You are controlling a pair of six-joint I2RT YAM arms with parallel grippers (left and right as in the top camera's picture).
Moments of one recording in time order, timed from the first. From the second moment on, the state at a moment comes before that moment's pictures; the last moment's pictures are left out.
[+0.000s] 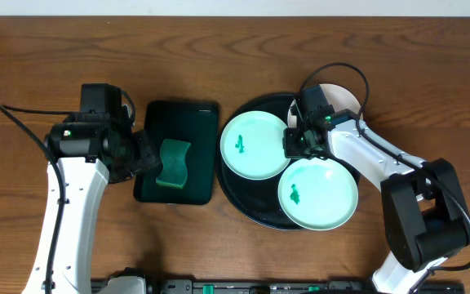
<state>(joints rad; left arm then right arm) 0.02 1.32 1.21 -1.21 0.12 -0.35 0.39 1.86 1.13 -0.56 -0.16 0.39</state>
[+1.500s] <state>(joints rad) -0.13 1.68 1.21 -1.03 0.05 -0.33 0.39 1.86 1.13 -0.55 -0.14 0.40</state>
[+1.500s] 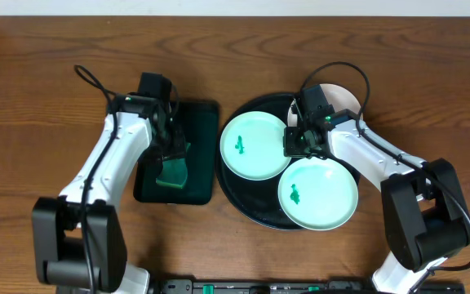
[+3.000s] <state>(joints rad) -0.13 1.80 1.21 -0.96 0.05 -0.33 0.39 1.86 1.13 -0.55 -0.14 0.40</state>
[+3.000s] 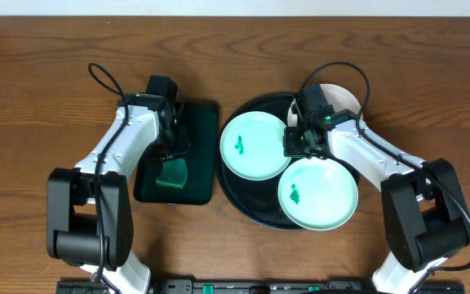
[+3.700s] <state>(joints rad) -0.13 1.80 1.08 -0.79 0.02 -0.33 0.39 1.86 1.13 -0.55 -0.14 0.40</state>
